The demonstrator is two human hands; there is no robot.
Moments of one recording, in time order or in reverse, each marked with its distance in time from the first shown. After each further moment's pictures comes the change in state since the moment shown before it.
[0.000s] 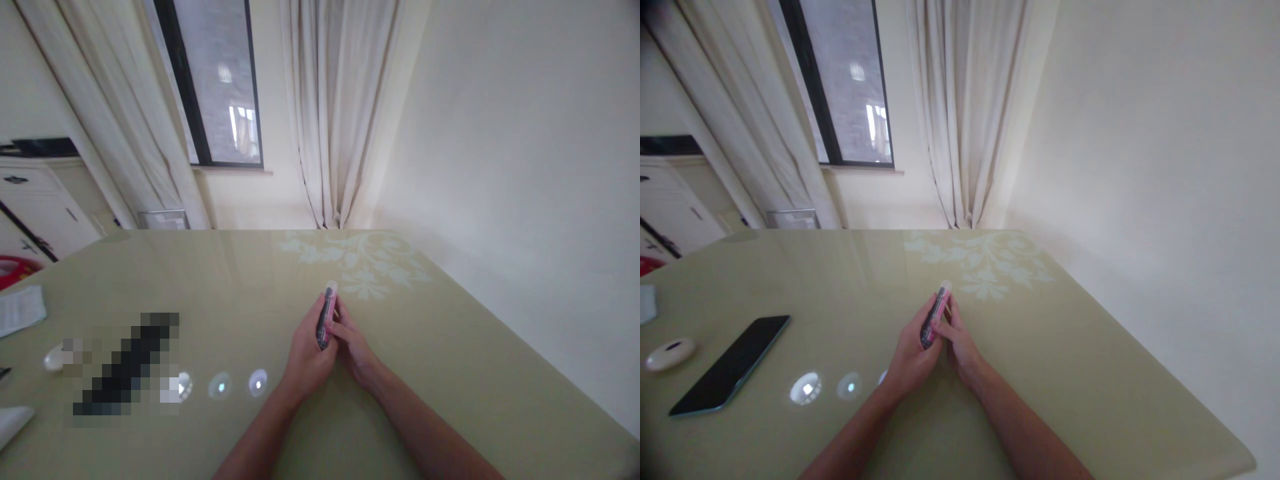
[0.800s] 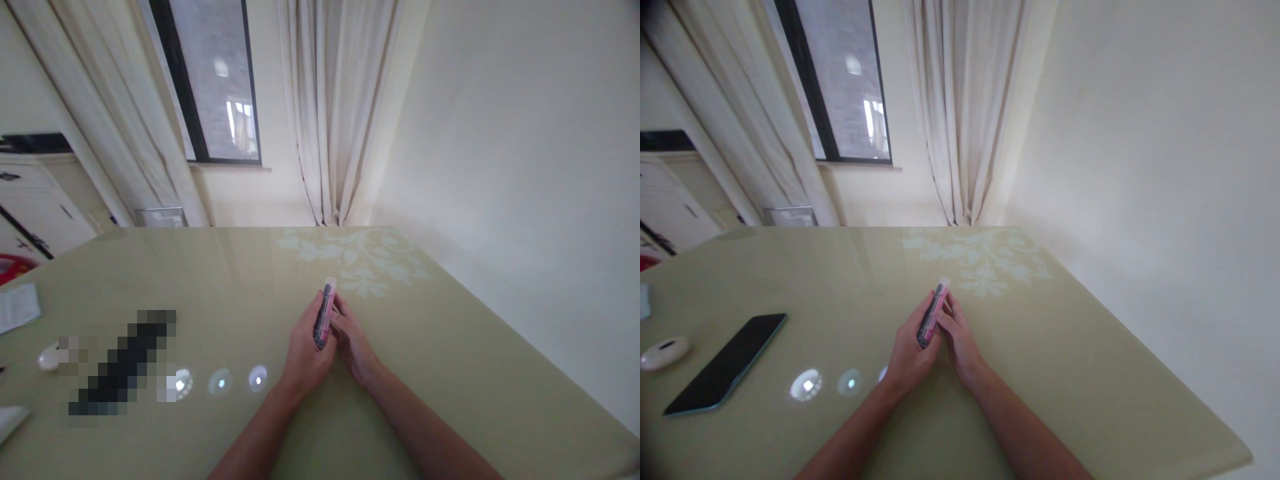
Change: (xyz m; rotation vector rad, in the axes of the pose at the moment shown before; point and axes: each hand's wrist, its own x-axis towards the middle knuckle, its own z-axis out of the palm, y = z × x) left_hand -0.004 -0.004 0.000 0.066 0.045 0.018; right_hand -0.004 -0.004 0.008 0.003 0.038 -0.090
